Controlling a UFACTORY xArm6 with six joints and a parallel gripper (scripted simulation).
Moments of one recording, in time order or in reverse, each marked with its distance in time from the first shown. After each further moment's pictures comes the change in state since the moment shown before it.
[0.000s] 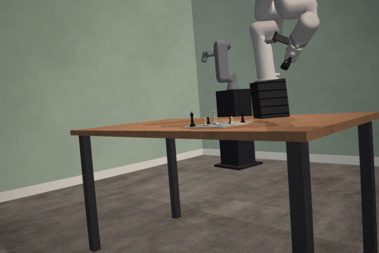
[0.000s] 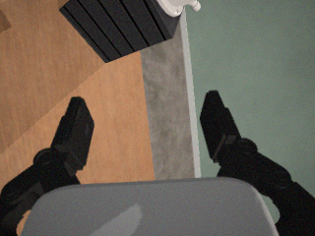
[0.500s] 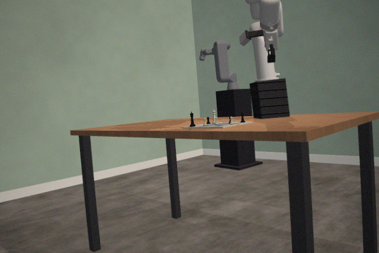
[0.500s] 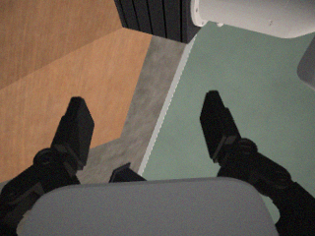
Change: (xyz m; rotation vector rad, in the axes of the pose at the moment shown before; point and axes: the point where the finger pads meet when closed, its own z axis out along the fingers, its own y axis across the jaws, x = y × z) arm 0.080 -0.020 -0.029 0.224 -0.272 -0.382
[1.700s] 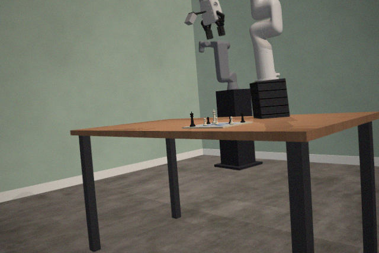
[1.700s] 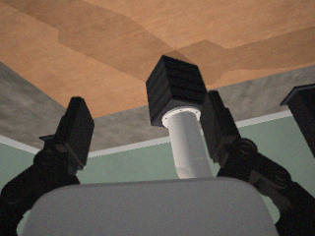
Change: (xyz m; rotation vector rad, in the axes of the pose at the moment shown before) arm 0.223 0.091 -0.057 0.750 0.162 -0.691
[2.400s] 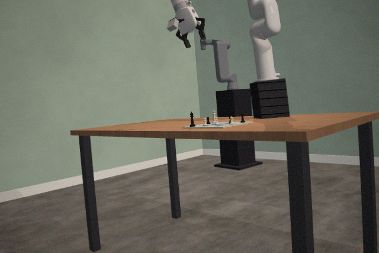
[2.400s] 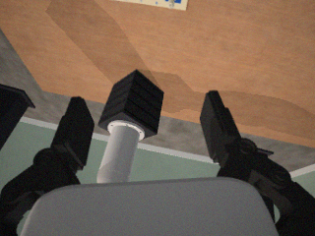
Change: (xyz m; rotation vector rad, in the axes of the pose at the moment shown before) arm 0.060 0.079 0.006 0.216 0.013 -0.418
